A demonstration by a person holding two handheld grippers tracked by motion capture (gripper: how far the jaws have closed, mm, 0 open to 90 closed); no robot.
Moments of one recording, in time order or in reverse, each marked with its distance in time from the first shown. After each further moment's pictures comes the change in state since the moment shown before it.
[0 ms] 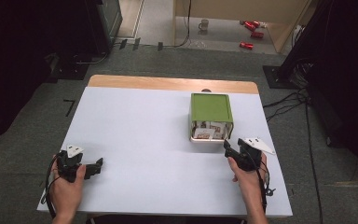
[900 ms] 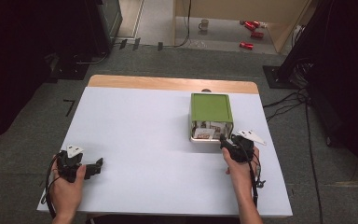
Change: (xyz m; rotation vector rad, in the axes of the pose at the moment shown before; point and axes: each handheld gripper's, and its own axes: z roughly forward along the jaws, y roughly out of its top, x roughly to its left) left arm 0.000 0.000 0.000 -0.001 0.001 0.001; right arm 0.010 0.010 0.028 0.045 -0.031 0.047
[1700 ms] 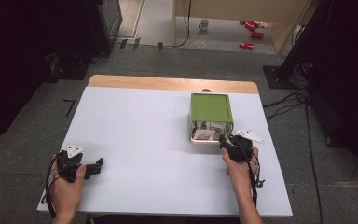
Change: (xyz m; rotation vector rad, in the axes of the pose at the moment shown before) left arm 0.000 0.000 0.000 -0.001 0.000 0.000; right arm 0.004 0.001 -0.001 0.026 -0.007 -0.014
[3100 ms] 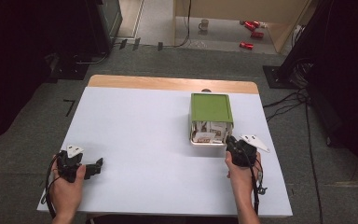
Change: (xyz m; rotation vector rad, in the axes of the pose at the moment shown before) left arm 0.000 0.000 0.000 0.000 0.000 0.000; right arm -0.002 -0.006 -0.020 -0.101 -0.010 0.045
